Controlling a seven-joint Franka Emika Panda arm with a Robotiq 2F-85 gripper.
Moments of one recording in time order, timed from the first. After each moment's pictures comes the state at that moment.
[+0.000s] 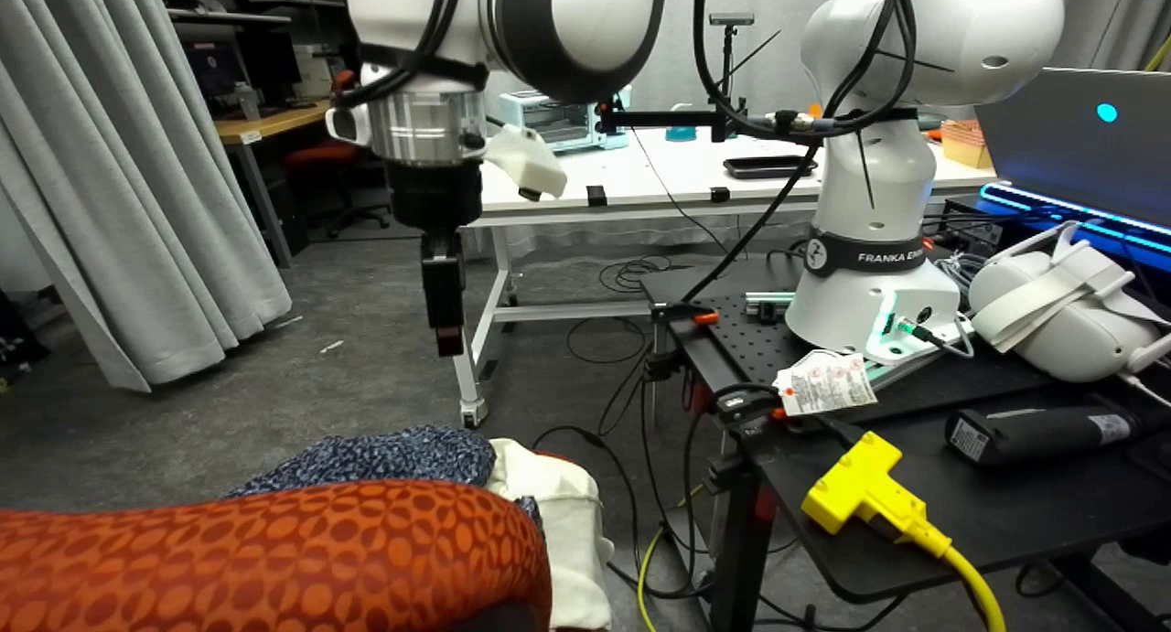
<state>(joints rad) 0.03 0.04 0.08 -2.51 -0.14 2.66 0.16</state>
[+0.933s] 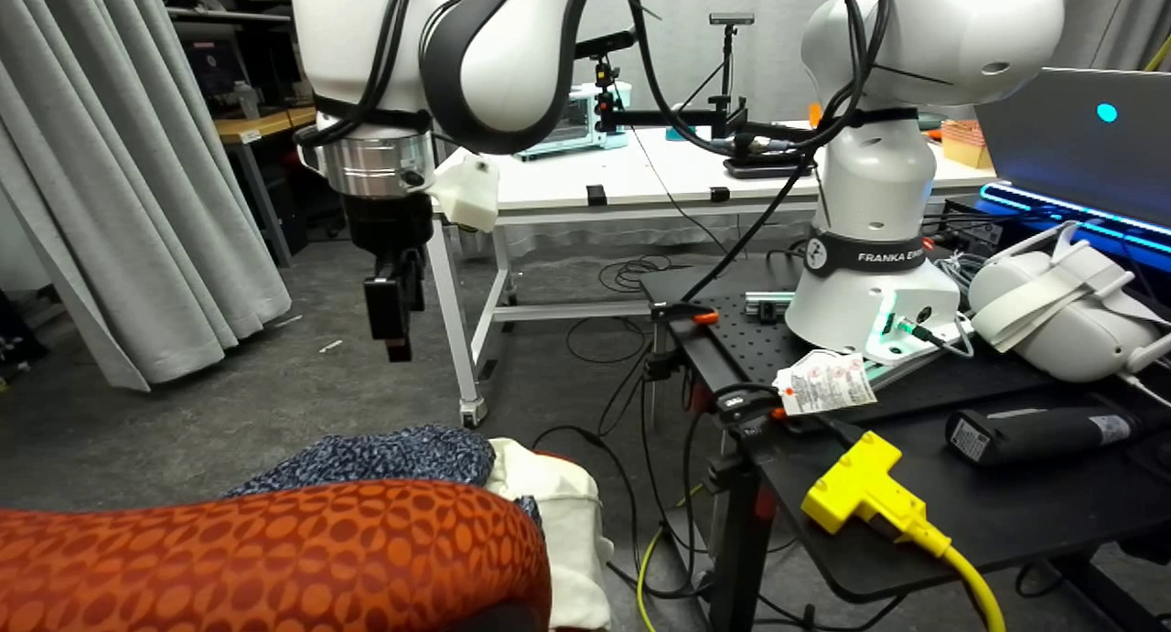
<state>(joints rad) 0.03 0.22 -0.01 -2.35 -0.19 2.69 0.21</state>
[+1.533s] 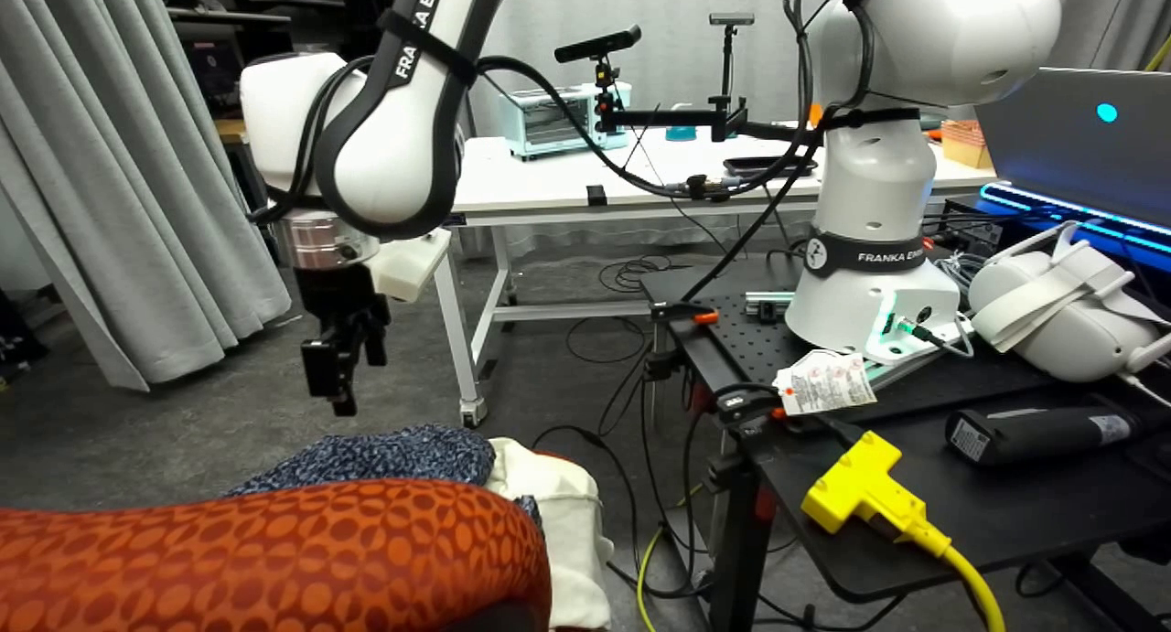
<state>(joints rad) -0.02 0.55 -0.01 -2.06 0.01 2.71 0.13</state>
